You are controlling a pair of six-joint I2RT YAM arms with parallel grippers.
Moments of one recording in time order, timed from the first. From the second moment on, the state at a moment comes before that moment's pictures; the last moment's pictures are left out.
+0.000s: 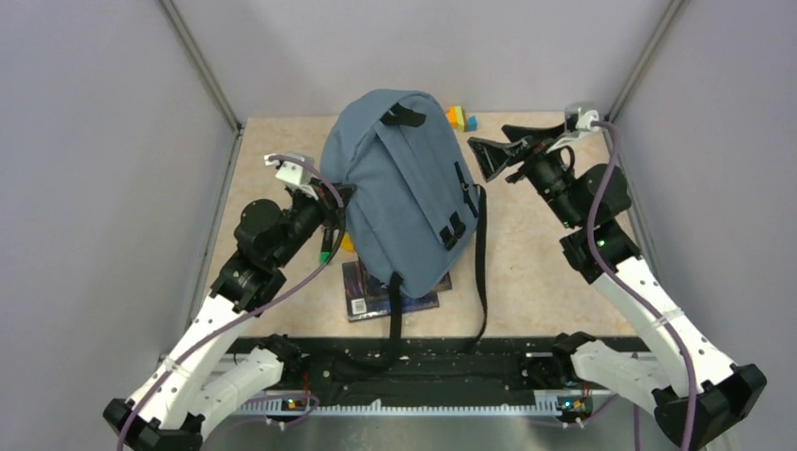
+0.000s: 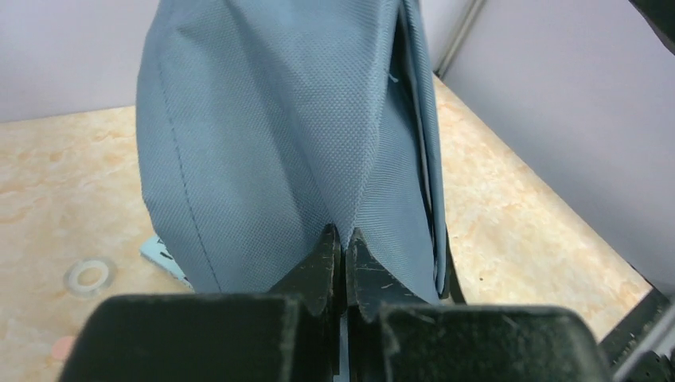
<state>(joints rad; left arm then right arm) -0.51 0.76 0.87 -0.08 0.07 -0.26 0.43 0.96 1.02 0.24 -0.18 0.35</state>
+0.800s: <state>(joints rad) -0.68 0.87 0.87 0.01 -0.02 -0.13 0.99 1.35 1.11 0.30 0.40 0.42</state>
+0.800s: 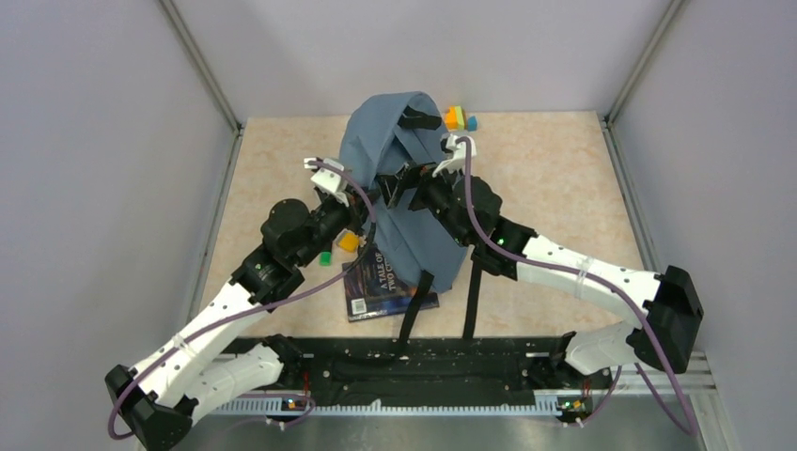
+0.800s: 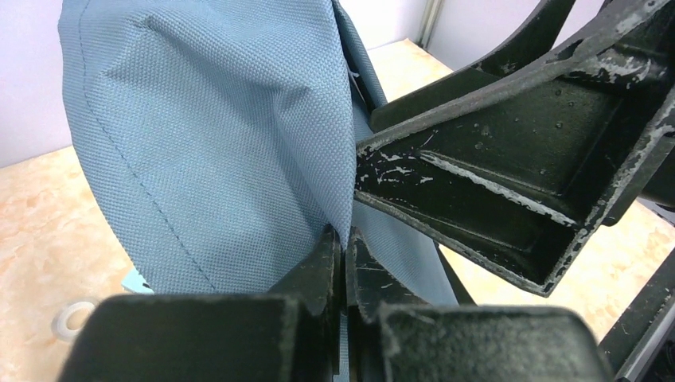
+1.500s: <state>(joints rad) -0.74 0.87 0.86 0.03 -0.04 -0.08 1.01 1.39 1.18 0.32 0.47 0.40</state>
